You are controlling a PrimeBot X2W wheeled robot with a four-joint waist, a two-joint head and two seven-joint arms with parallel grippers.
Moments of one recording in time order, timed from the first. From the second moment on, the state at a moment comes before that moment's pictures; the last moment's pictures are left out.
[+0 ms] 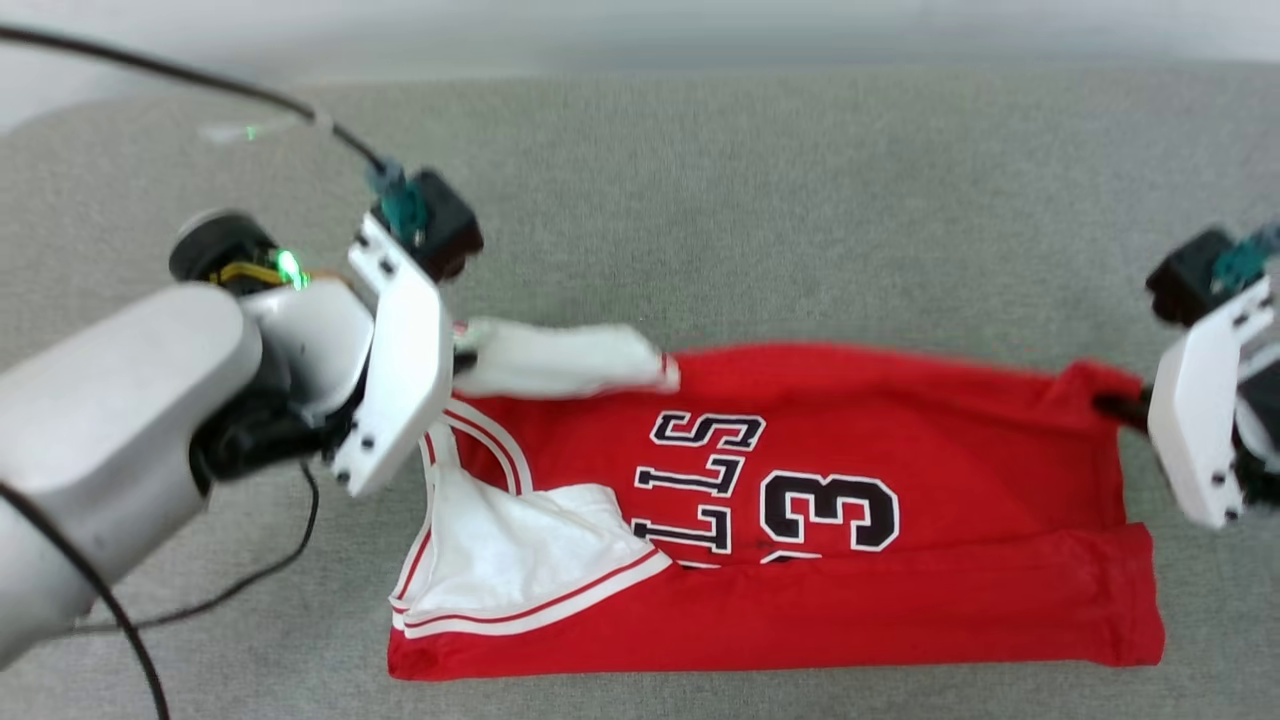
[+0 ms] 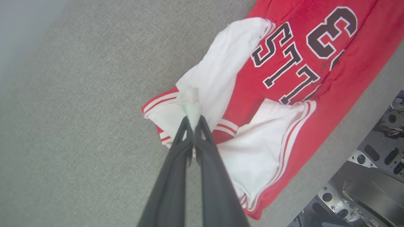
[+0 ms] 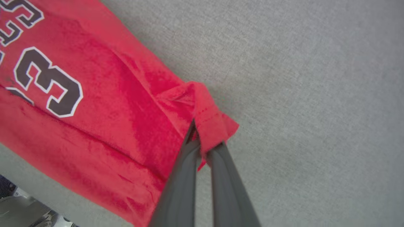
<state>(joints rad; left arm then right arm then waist) -1.18 0.82 -1.28 0.10 -1.13 -0.13 0.64 -0.84 -0.87 0.97 0.30 0.99 0.13 0.58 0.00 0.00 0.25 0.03</state>
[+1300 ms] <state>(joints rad) -0.70 0.91 -1.17 0.02 -1.02 0.11 0.24 -0.48 -0.91 0.84 0.22 1.04 0.13 0.31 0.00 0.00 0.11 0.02</state>
